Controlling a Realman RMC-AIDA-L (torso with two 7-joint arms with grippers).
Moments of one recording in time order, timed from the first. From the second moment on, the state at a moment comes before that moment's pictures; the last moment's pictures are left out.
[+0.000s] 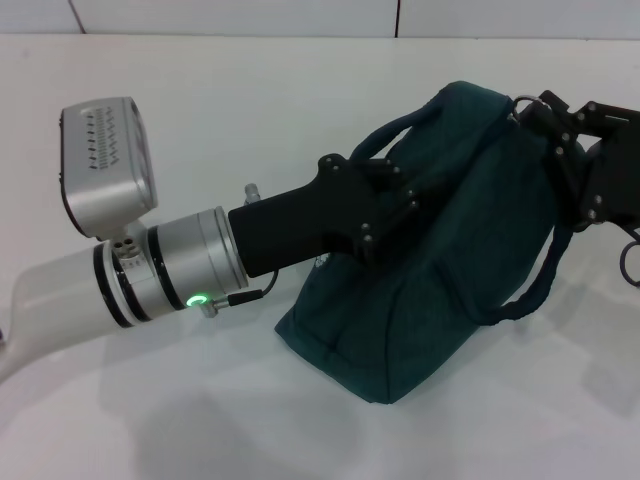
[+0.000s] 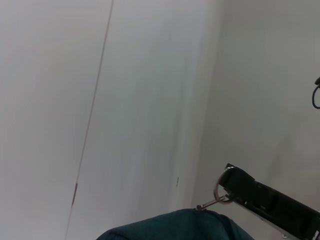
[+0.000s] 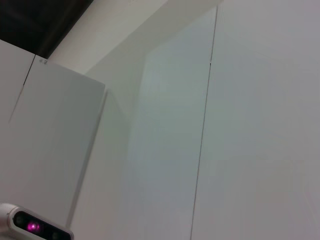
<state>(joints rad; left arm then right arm) -0.58 -2.08 1.83 0.27 0.58 1.44 -0.85 0.44 2.03 -1.58 -0.21 -0.51 -1.72 0.38</state>
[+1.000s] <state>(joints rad) -0.48 -2.07 1.83 0.27 0.63 1.46 -0.63 0.38 2.03 -1.58 -0.16 -0.41 -1.72 0.47</state>
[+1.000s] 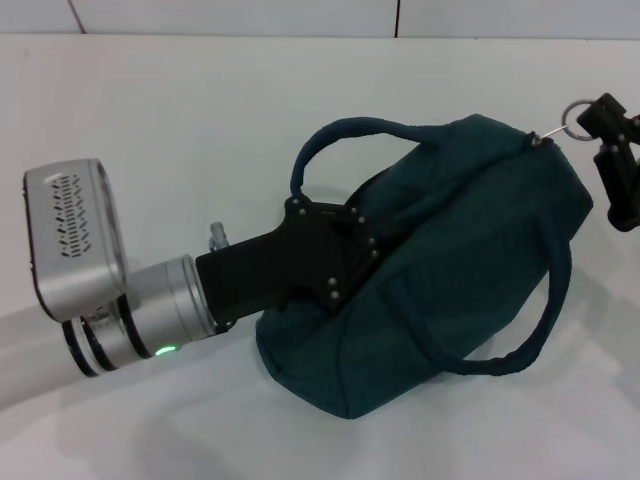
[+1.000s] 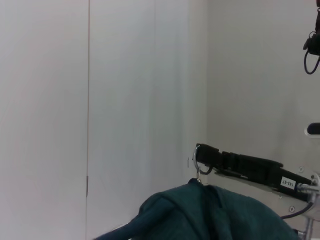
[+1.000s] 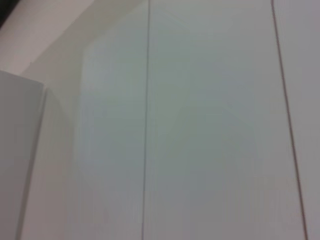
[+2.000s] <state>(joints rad) -0.50 -2.05 1.80 0.27 0.64 1.51 -0.63 0.34 2.01 -1.50 -0.14 -0.41 -1.72 0.45</state>
